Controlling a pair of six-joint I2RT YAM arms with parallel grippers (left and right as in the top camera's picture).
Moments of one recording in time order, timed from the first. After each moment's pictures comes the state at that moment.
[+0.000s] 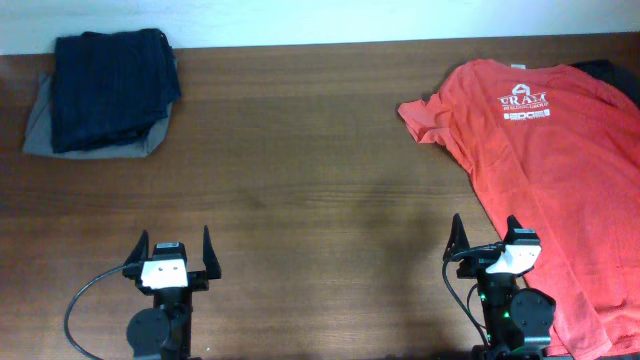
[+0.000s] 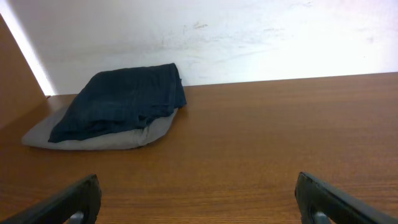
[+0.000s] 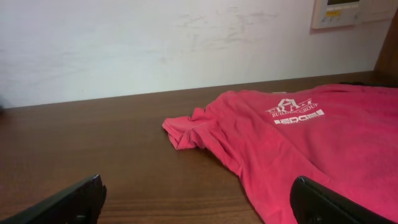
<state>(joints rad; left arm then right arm) 0.07 0.02 0.01 -0.08 -0.01 0.09 -0.04 0.02 0.01 -0.07 -0.02 0.11</state>
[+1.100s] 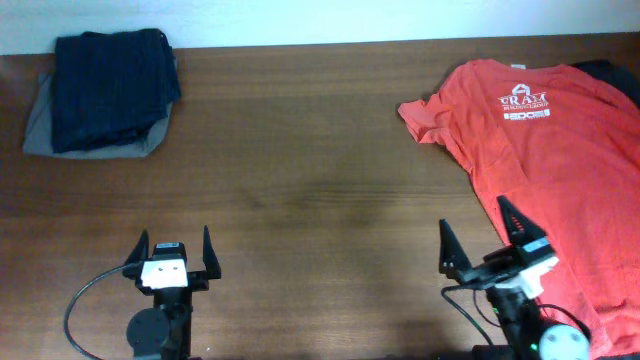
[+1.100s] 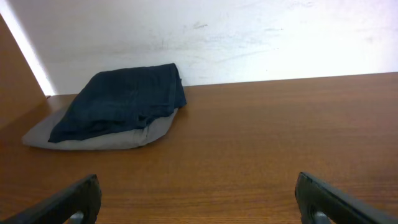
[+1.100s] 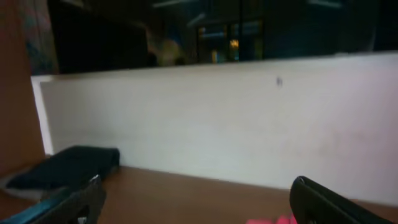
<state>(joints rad) 0.07 0.02 0.01 -0.08 -0.01 0.09 -0.04 0.05 0.20 0.14 -0.37 0.15</state>
